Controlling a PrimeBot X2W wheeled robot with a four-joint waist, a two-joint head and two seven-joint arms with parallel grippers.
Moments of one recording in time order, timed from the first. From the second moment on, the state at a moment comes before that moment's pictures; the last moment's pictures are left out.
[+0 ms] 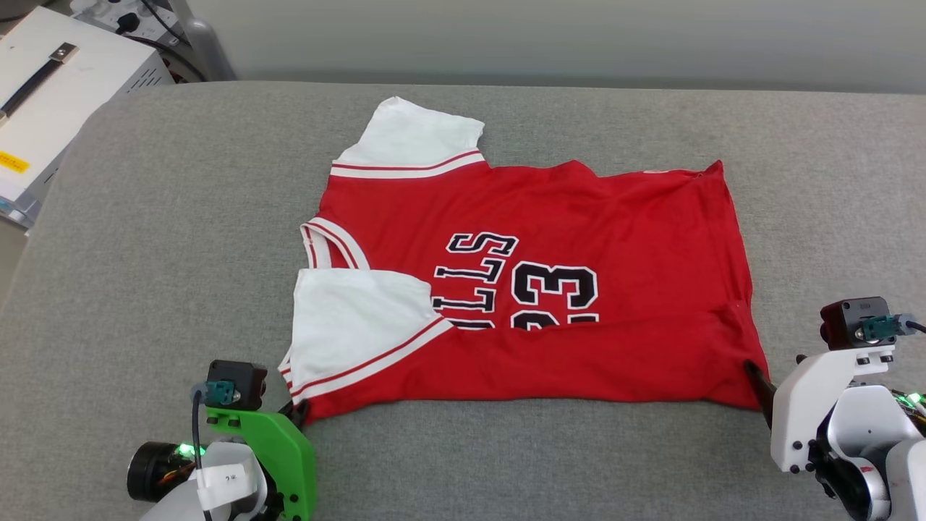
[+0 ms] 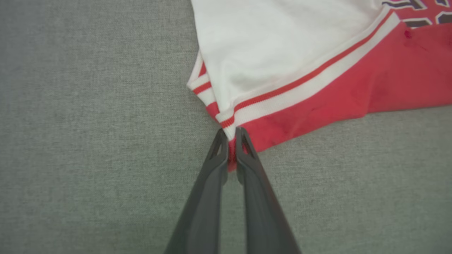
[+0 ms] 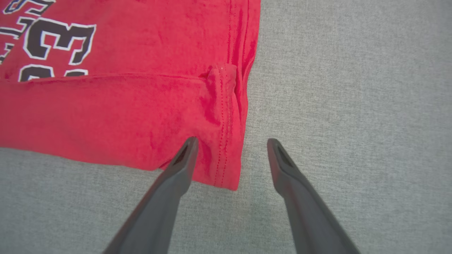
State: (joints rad) left arm -0.22 0.57 -0.67 0.20 -0.80 0.20 0.18; right arm -0.08 -0.17 -0.05 -0.03 0.20 0.13 0.65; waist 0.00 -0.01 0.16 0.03
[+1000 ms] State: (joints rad) left arm -0.20 0.63 -0.67 0.05 -0.78 0.24 0.17; right arm -0.12 -0.10 -0.14 0.17 0.12 0.13 0.65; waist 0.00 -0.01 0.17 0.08
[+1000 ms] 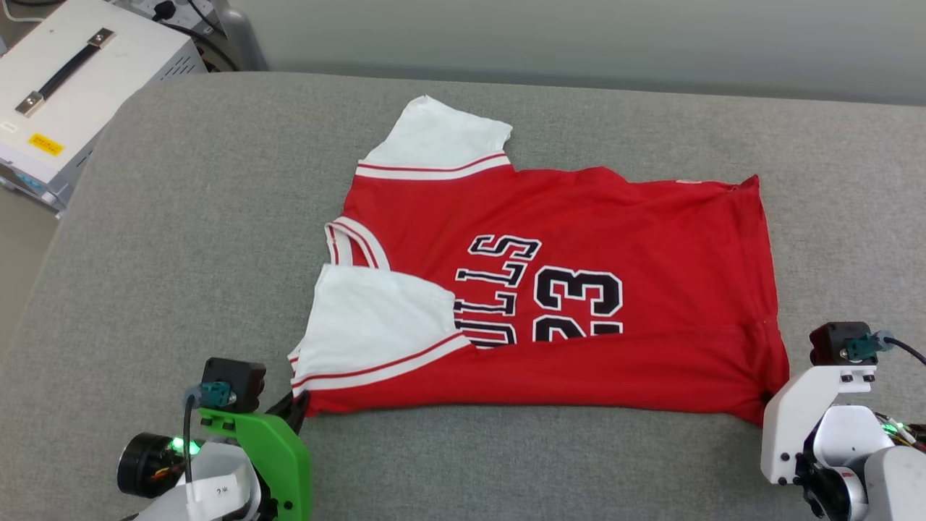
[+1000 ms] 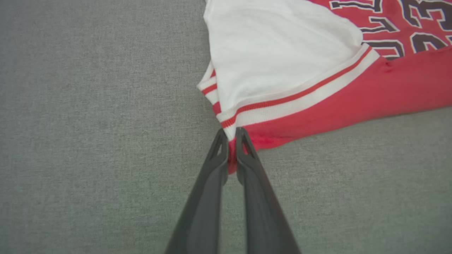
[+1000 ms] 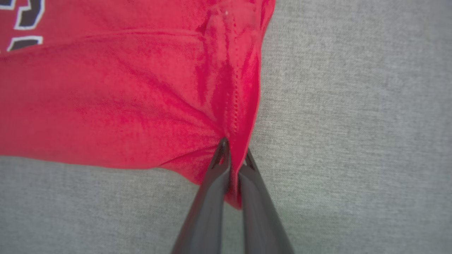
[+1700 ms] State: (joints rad) left arm -0.04 0.66 -0.74 0.02 -0.84 0.24 0.24; right arm 0.18 -0.19 -0.20 -0.07 0.26 0.13 0.90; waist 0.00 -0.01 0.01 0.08
